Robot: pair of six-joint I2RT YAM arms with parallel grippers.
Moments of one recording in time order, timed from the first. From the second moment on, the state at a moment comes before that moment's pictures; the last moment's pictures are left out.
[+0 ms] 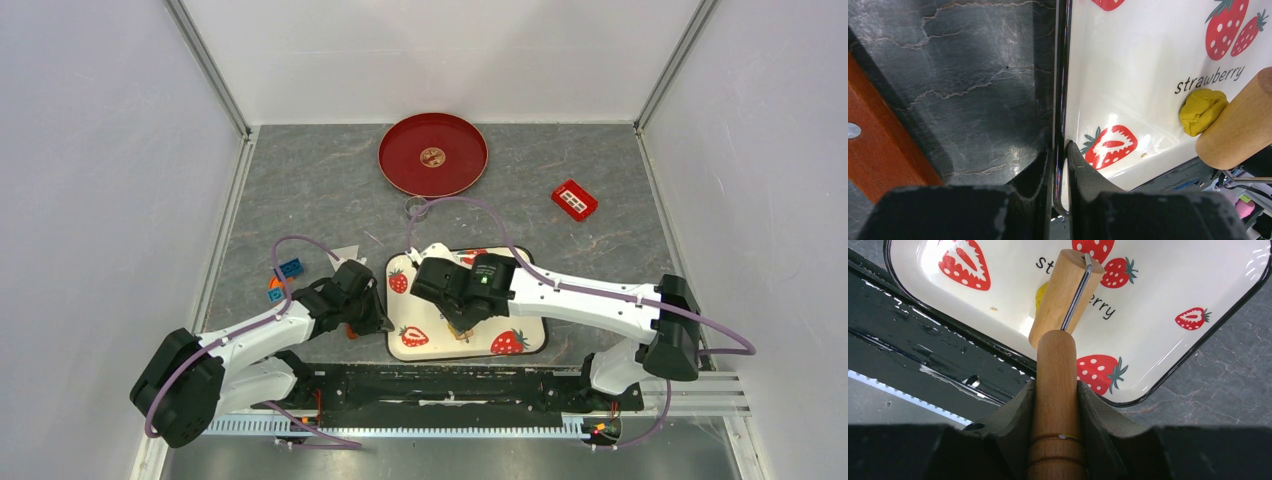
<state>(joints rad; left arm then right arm) -0.67 1.09 0.40 -0.33 0.13 -0.88 1.24 1.52 1.33 -1.11 0.29 0.51</state>
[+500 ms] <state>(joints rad) -0.67 1.09 0.40 -0.33 0.13 -0.88 1.26 1.49 1.23 -0.97 0.20 0.55</state>
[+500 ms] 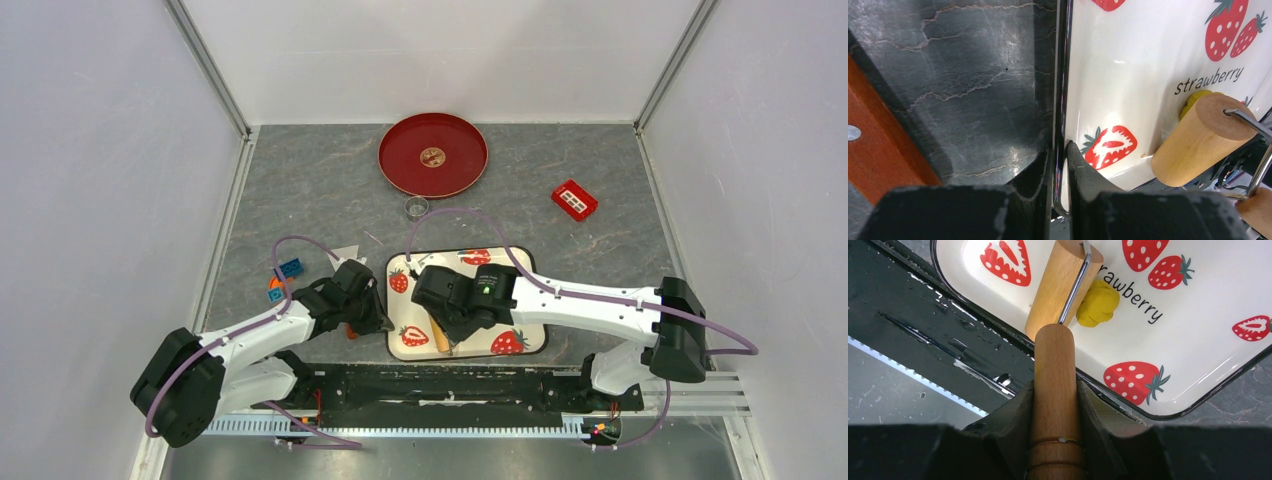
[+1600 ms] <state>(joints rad) -0.67 1.09 0.40 -0.33 0.13 -0.88 1.12 1.39 1.22 -1.06 0.20 0.51</state>
